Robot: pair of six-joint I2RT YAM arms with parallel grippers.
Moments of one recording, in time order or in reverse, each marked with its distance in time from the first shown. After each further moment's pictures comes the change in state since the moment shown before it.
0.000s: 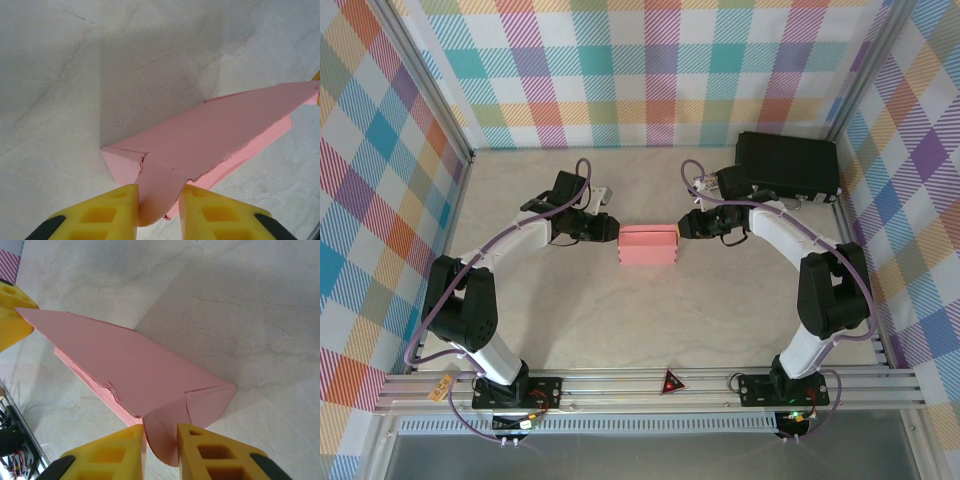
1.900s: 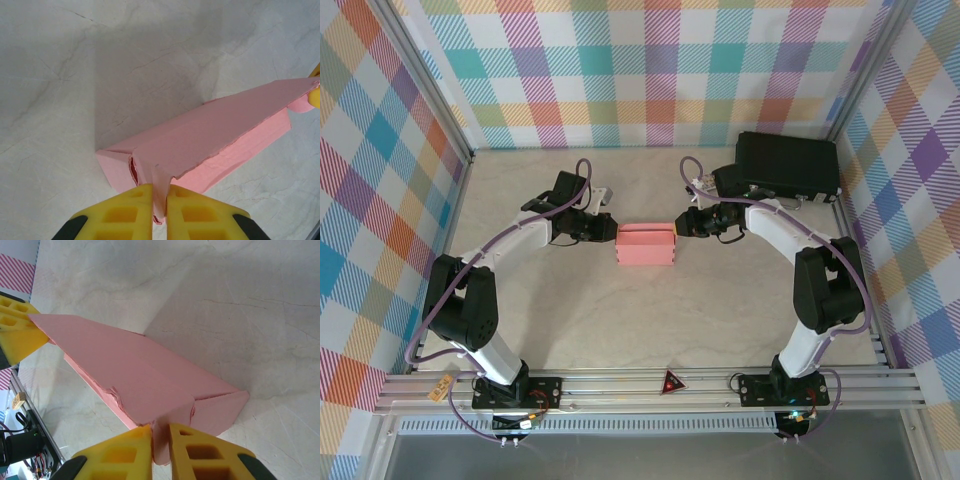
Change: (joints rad) left arm 0.000 0.006 0.000 0.000 0.003 -0.003; right arm 0.006 0.042 0.021 0.026 -0.052 0.064
